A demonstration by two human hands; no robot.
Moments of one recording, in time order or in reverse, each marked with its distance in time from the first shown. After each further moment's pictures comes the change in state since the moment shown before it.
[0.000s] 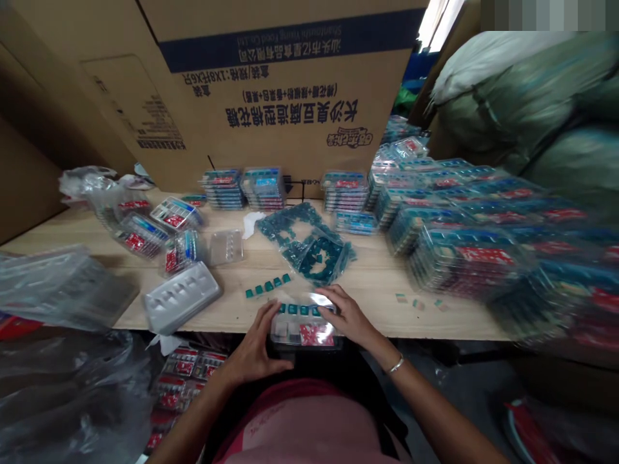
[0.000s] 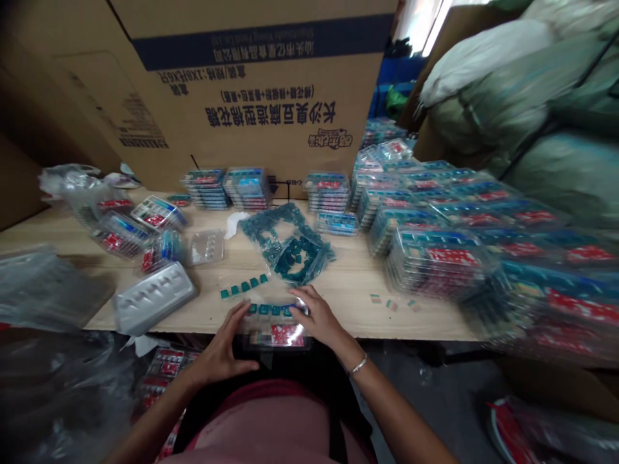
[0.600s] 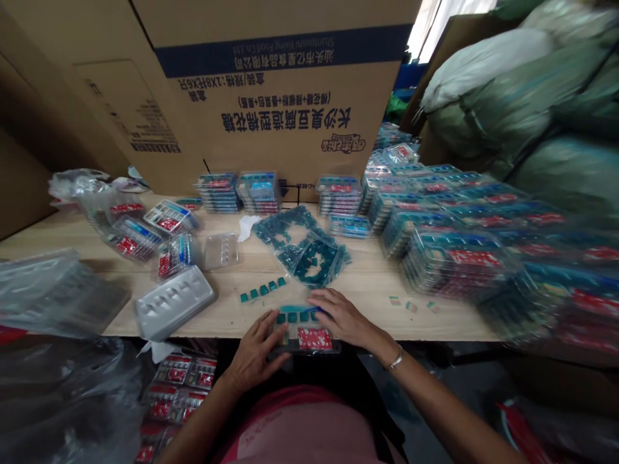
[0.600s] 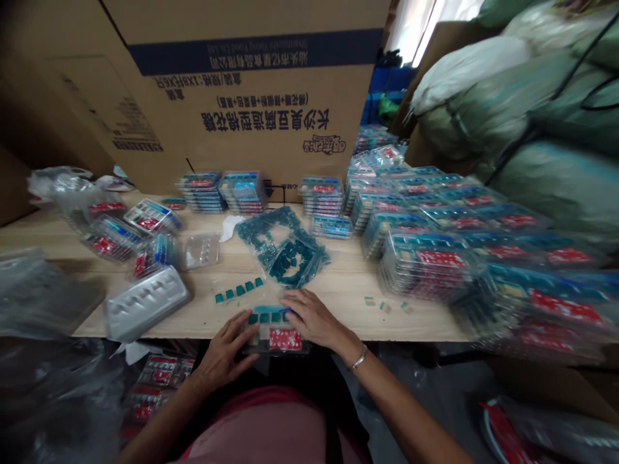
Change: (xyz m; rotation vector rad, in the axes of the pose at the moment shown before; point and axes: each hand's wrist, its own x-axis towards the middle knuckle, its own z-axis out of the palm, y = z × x) left_hand -0.004 -0.010 0.015 0.336 0.086 0.243; right_hand 0.001 -0.012 -0.016 -0.310 -0.236 -0.171
